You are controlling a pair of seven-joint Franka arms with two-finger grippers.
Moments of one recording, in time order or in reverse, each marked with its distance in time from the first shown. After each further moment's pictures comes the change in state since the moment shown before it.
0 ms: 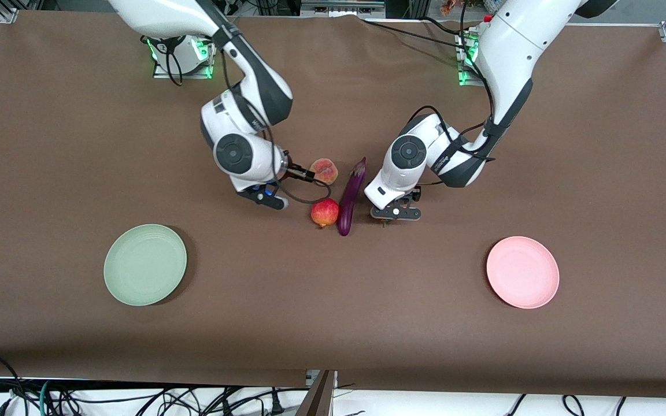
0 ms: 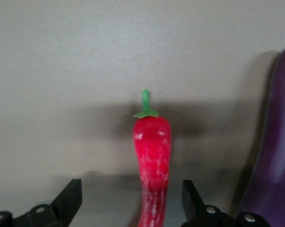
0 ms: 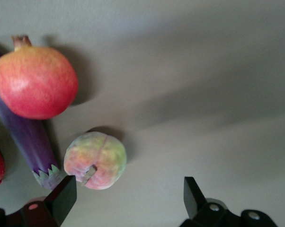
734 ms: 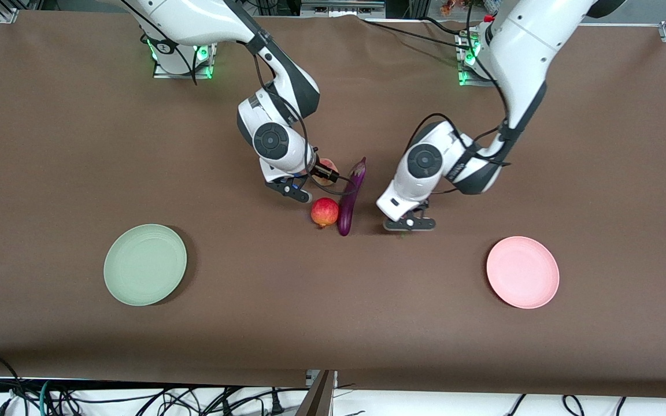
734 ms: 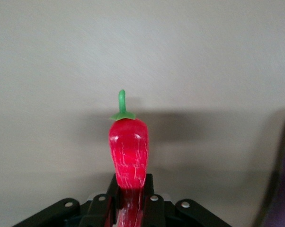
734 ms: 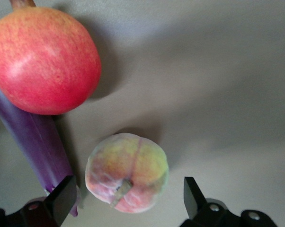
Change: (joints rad) left arm 0.071 -0.038 0.021 0.039 0.006 -0.041 0.022; right arm 0.100 0.085 0.000 -0.029 0.001 0.230 0.127
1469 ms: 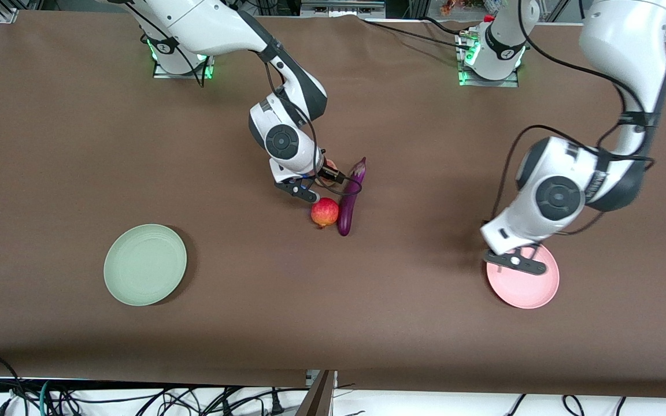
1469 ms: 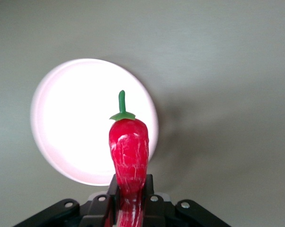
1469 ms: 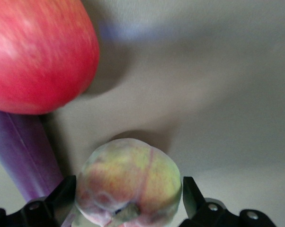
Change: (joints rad) left arm 0.310 -0.074 0.016 0.190 0.124 -0.300 0.663; right arm 0.036 0.059 -0.001 -0.001 0.000 0.073 0.006
